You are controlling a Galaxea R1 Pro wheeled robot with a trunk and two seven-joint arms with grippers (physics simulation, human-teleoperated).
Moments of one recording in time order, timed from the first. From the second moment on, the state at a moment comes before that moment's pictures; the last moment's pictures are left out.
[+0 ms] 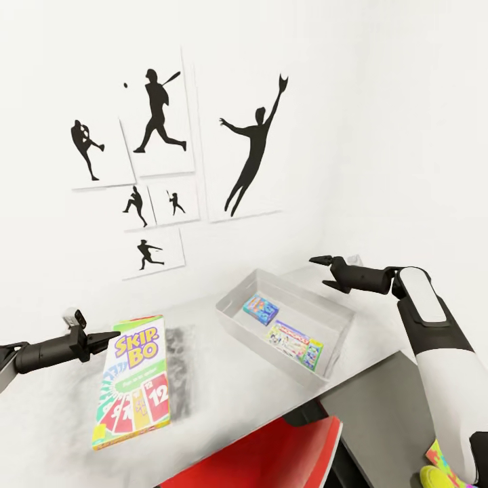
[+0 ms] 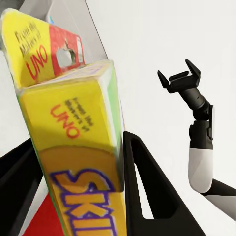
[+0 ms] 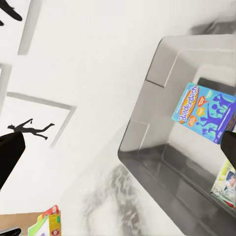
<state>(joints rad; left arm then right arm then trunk) -0.79 0.60 -0.14 -0.48 0.50 0.91 -1.56 -0.92 -0.24 -0.05 -1.08 -1.33 1.04 -0.22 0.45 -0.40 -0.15</state>
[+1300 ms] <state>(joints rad) -0.79 0.60 -0.14 -0.48 0.51 0.91 -1.56 -0.90 -0.24 -0.05 -1.08 -1.33 1.04 -0.22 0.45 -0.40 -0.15</state>
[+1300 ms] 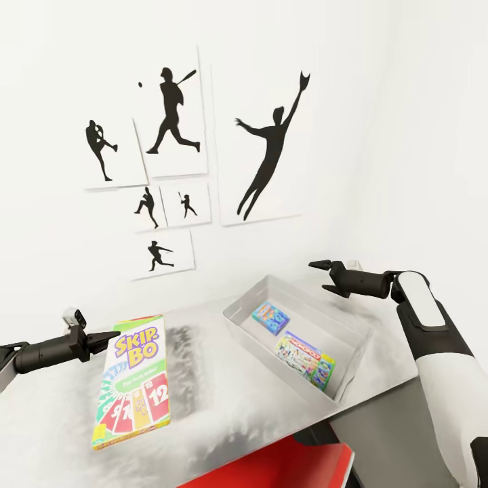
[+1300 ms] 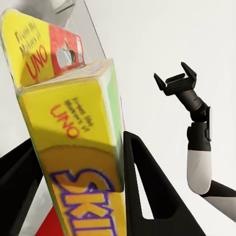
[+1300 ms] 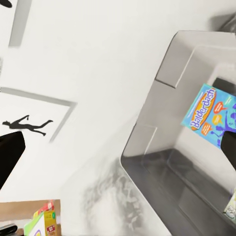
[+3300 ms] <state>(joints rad) -0.79 0.60 -0.14 -0.48 0.51 0.91 -1.56 -0.86 -0.24 -0.06 -1.08 -1.33 1.04 -0.22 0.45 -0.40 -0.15</state>
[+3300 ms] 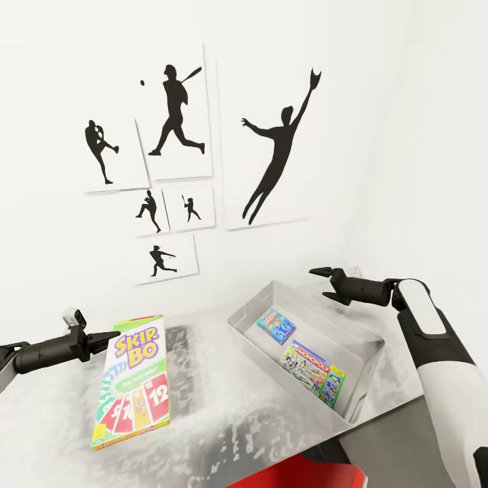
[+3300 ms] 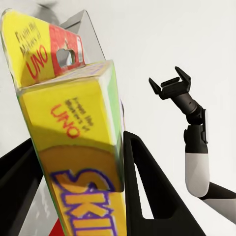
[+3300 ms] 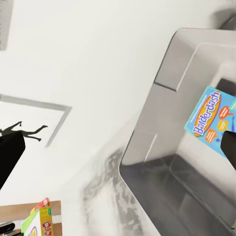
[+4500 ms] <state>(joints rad) -0.79 0.58 -0.13 -0.49 0.51 0.92 -1.56 -0.67 -0.25 -0.12 -1.34 -1.34 1.04 -0.22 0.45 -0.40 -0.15</state>
